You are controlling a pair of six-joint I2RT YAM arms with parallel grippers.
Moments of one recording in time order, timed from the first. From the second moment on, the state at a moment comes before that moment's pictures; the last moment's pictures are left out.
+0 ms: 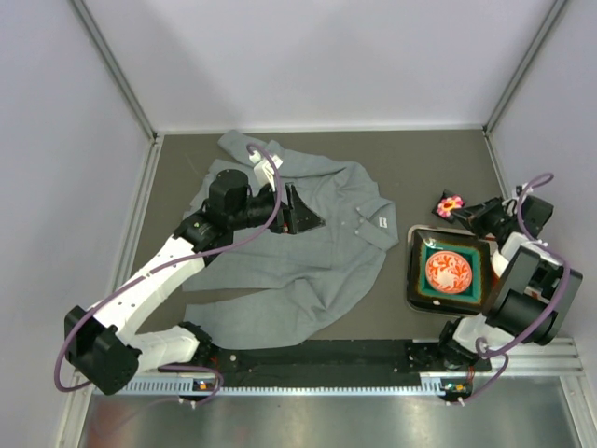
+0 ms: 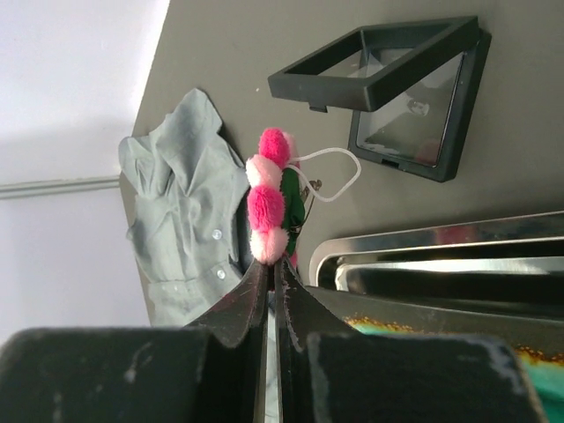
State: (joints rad) left arm -0.58 1.16 1.01 -0.18 0.54 -0.67; right arm -0.56 1.45 0.69 0.09 -0.78 0.67
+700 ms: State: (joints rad) left arm -0.58 1.16 1.01 -0.18 0.54 -0.66; right arm -0.51 1.59 0.78 0.04 -0.72 0.62
